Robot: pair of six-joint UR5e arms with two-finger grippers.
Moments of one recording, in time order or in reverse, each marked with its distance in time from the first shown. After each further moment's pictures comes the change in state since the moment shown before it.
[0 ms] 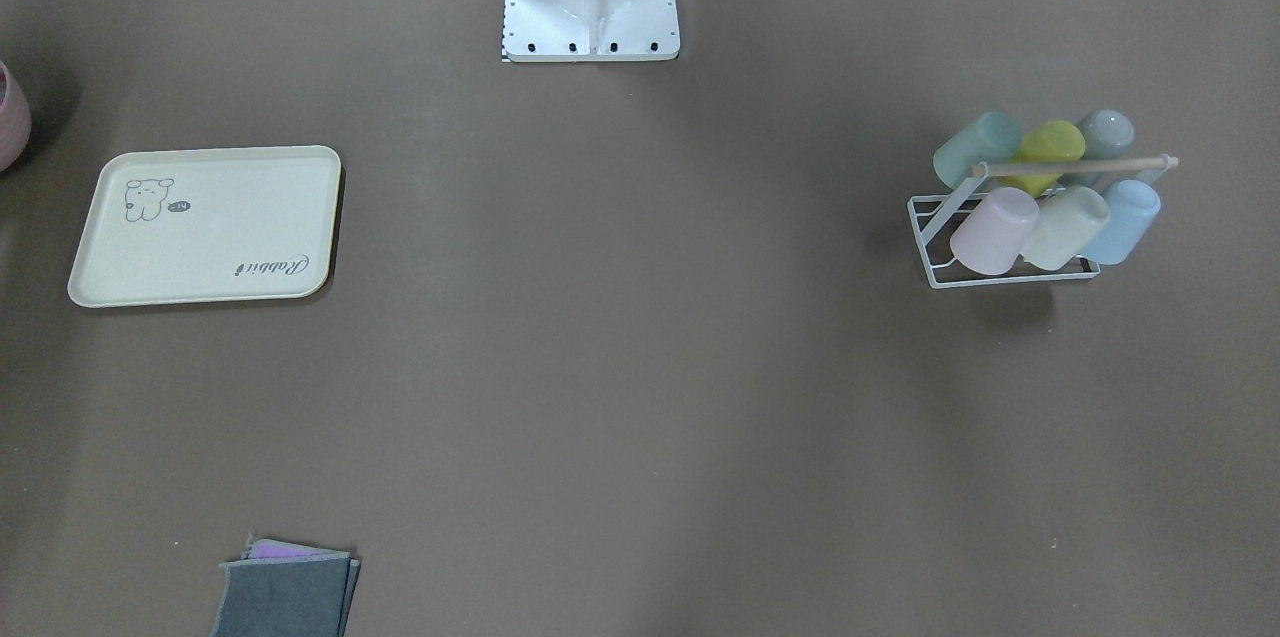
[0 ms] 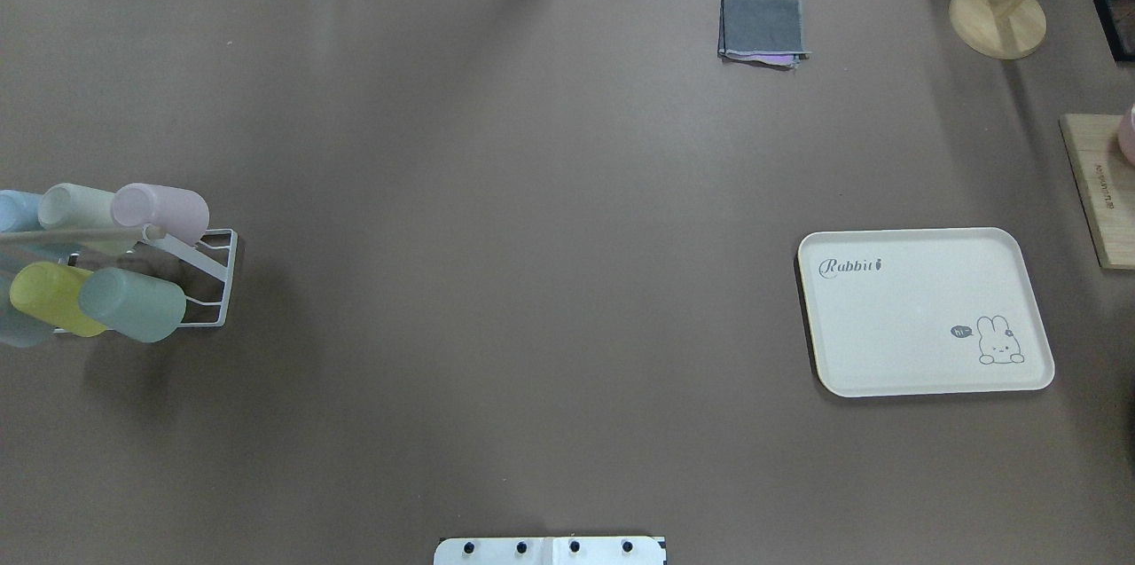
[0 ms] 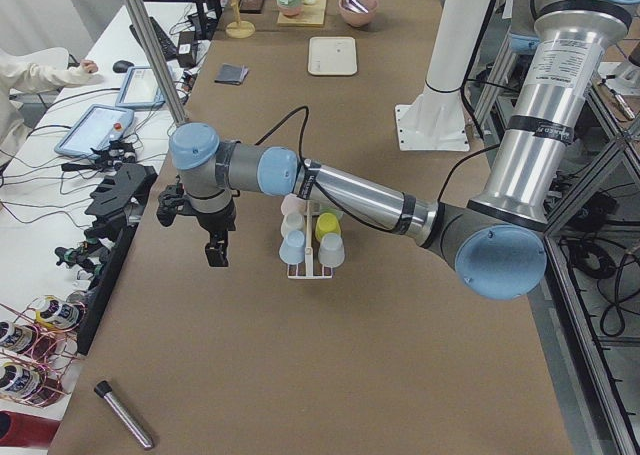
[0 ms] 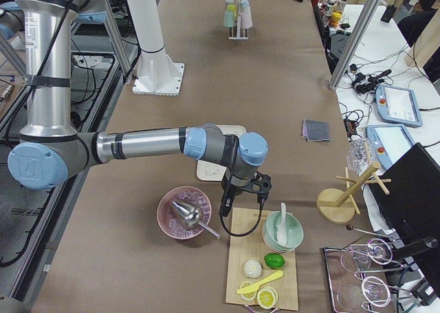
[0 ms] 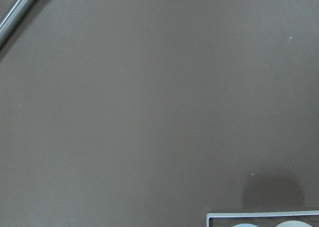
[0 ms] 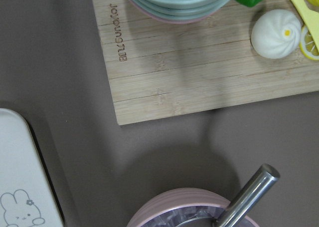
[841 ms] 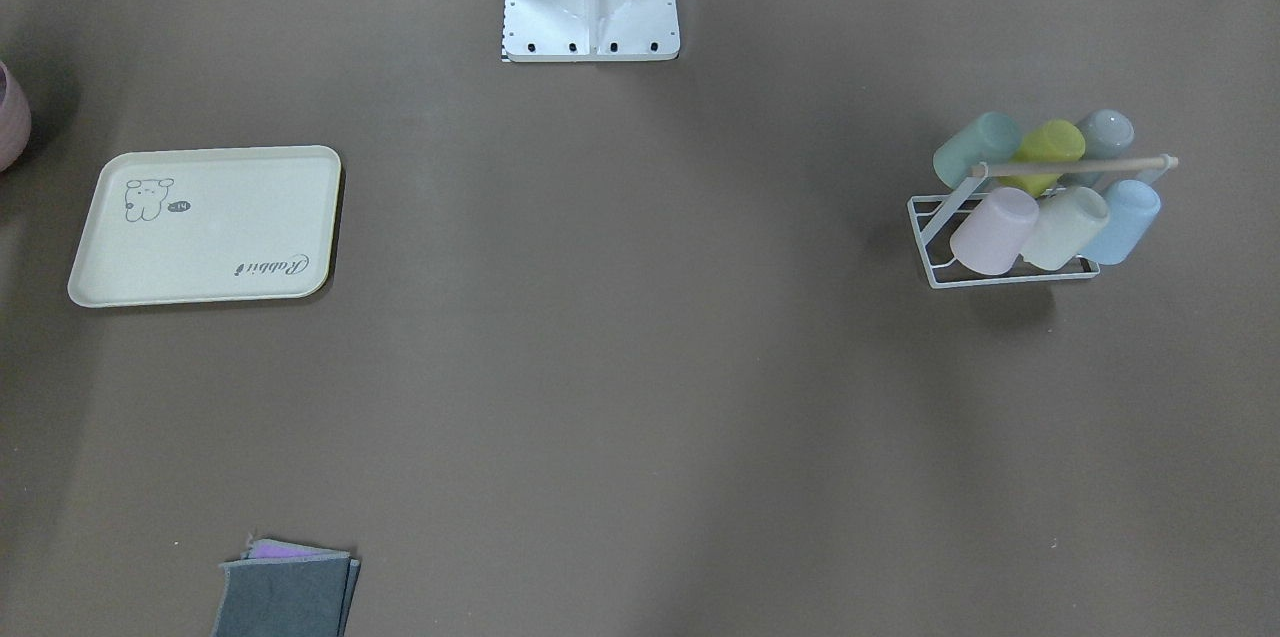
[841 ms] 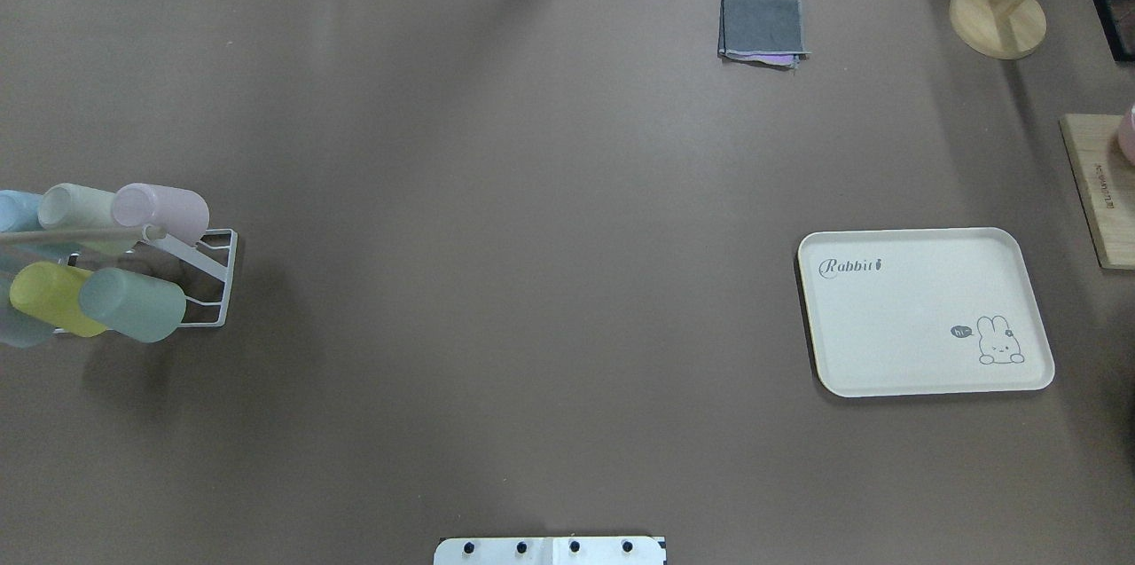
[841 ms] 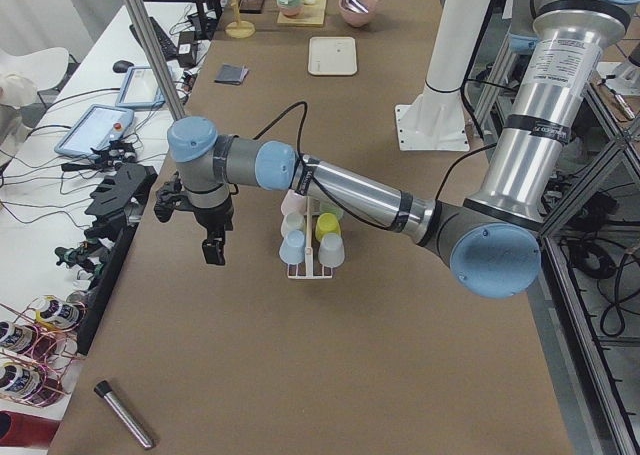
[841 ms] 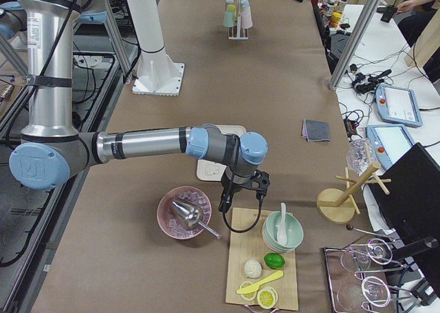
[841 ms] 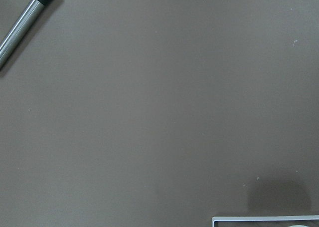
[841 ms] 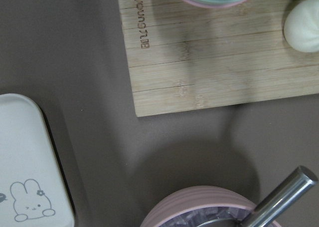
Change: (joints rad) left arm 0.005 -0.011 -0.004 0.016 0.030 -0.003; right arm -0.059 -0.006 0.000 0.023 0.027 0.004
